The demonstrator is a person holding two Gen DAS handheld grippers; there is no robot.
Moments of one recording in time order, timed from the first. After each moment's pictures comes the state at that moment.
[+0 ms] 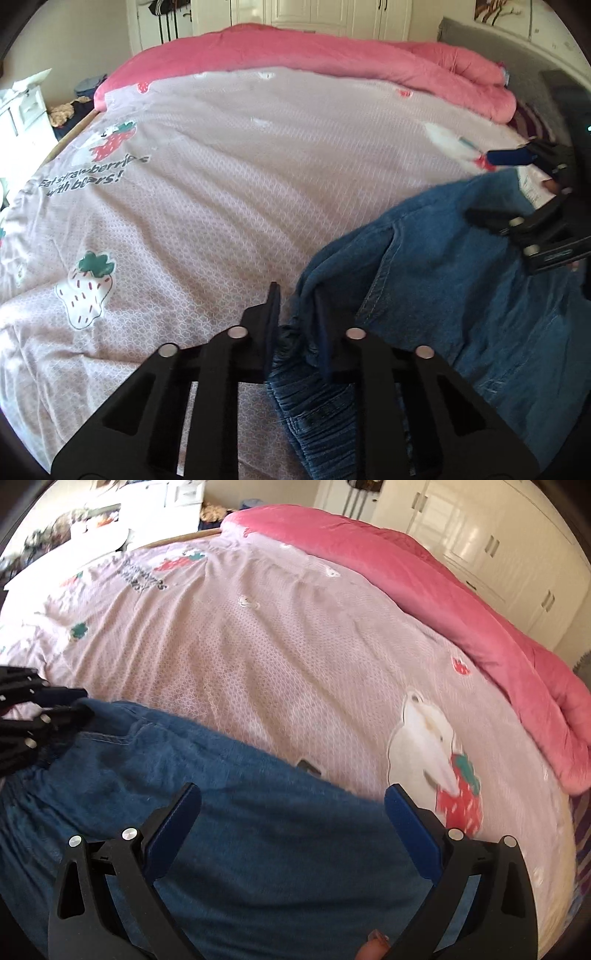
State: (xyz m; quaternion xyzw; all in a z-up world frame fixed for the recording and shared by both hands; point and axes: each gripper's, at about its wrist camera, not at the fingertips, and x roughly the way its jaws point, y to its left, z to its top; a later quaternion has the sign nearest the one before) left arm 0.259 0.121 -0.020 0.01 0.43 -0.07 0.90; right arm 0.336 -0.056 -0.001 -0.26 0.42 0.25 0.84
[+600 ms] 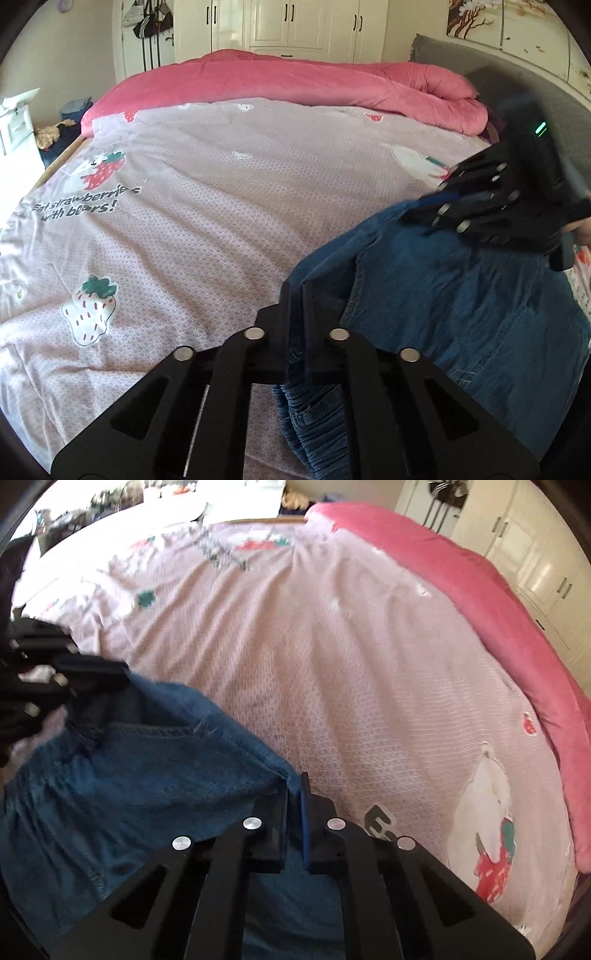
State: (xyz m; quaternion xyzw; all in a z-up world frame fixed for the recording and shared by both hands) left arm 0.247 0.120 -0.007 0.02 0.39 -0.11 0.92; right arm 0.329 -0.032 0.016 -0.26 0.41 0.35 0.80
